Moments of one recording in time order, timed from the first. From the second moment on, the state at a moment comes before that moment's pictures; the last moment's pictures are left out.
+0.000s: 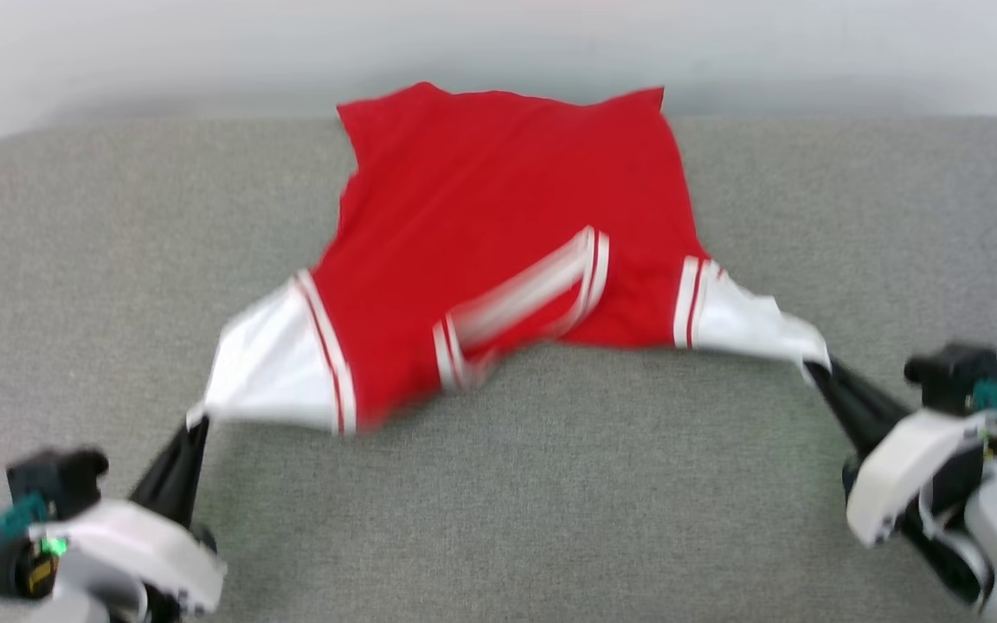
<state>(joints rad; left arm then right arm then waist) -0.20 0.66 -0.49 0.21 -0.93 0.08 -0.26 -0.46 -0.53 0.57 0.45 0.62 0.13 -0.13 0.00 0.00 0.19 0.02</state>
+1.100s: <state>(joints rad) 0.23 0.54 -0.32 0.26 -0.90 0.09 -0.26 0.25 -0.41 0.15 0.24 0.53 0.13 0.03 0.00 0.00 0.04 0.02</state>
